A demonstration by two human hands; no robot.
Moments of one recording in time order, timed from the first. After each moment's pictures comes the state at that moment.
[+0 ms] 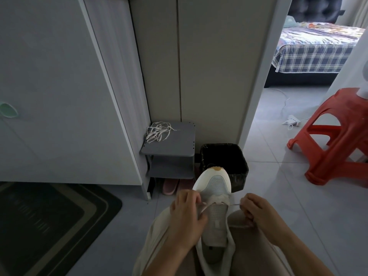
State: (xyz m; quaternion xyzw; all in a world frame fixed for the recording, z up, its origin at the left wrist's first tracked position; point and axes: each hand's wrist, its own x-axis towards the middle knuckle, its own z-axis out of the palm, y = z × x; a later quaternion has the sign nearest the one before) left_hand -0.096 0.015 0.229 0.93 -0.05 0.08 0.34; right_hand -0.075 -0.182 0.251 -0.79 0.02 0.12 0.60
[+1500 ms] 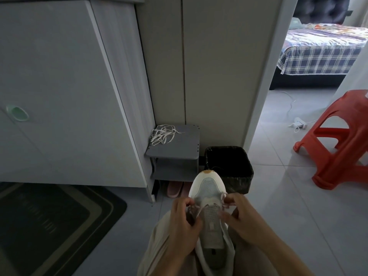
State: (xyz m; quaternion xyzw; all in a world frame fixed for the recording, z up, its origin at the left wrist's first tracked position) left_hand -0.099 0.023 0.207 0.84 0.02 0.13 0.53; right_hand -0.074 -0.146 0.252 -0.91 -0.11 0.09 0.40
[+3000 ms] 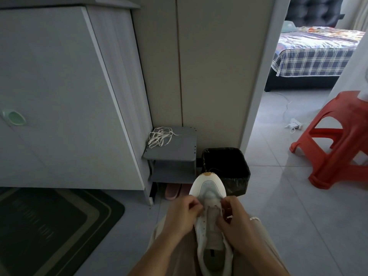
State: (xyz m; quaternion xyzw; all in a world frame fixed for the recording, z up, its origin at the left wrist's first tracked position) left_hand -0.081 0.026 0.250 0.89 0.01 -0.01 0.45; right_hand -0.096 -0.130 0.261 -0.89 -0.03 0.02 0.45
